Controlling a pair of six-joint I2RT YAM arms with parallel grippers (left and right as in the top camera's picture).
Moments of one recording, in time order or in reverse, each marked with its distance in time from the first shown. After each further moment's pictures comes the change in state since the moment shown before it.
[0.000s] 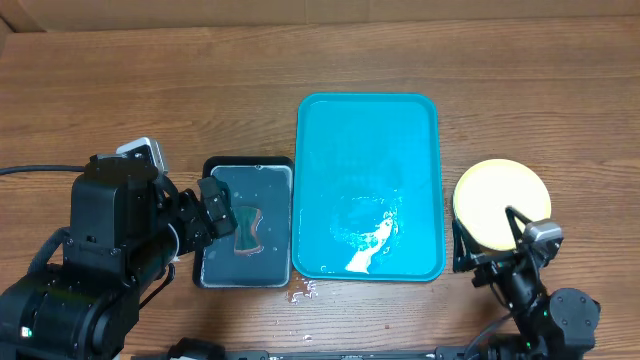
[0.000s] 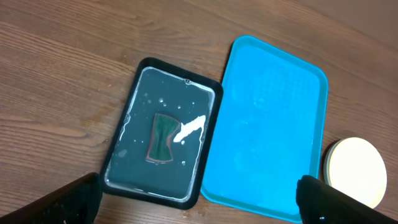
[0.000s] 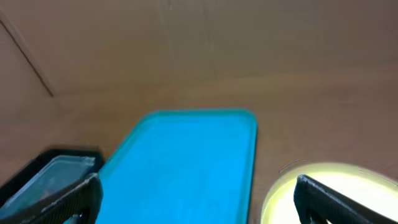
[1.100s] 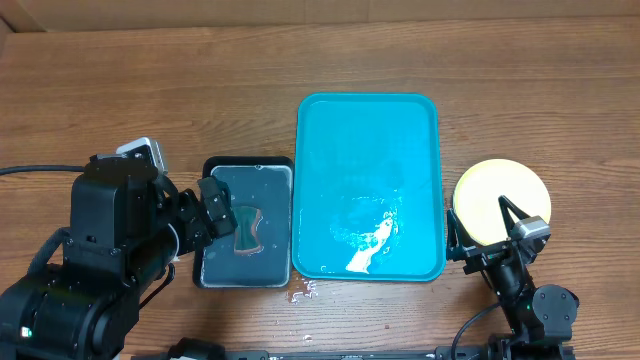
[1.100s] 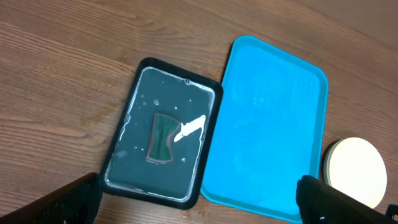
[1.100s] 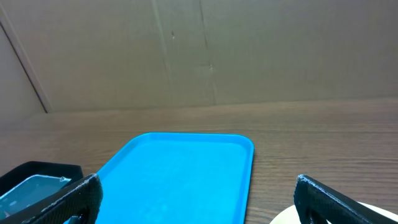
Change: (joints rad) left arm 0.000 0.000 0.000 0.000 0.000 0.000; right arm 0.000 -0.001 -0.233 0.346 0.007 0.000
